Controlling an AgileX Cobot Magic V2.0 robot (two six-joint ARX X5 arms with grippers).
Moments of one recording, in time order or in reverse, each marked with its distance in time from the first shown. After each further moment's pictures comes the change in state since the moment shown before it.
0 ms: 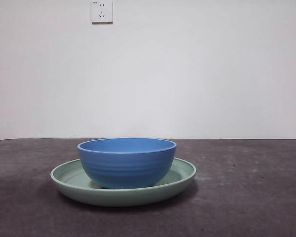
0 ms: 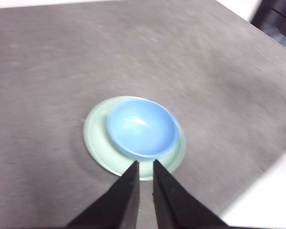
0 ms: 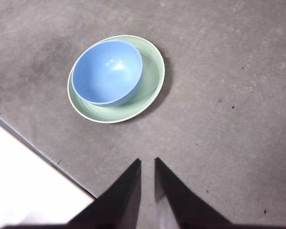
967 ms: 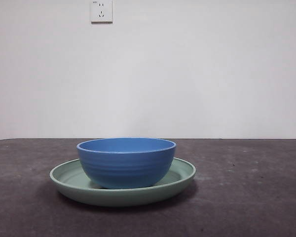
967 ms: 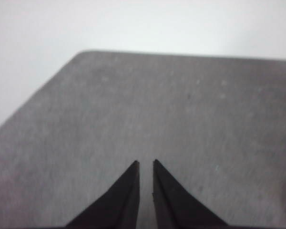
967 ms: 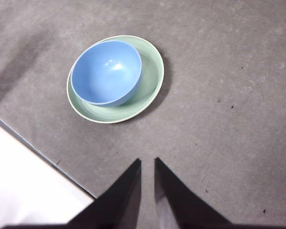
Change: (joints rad) left arm 0.777 -0.315 -0.785 0.712 -0.003 0.222; right arm 0.000 0.000 0.000 0.000 0.000 0.000
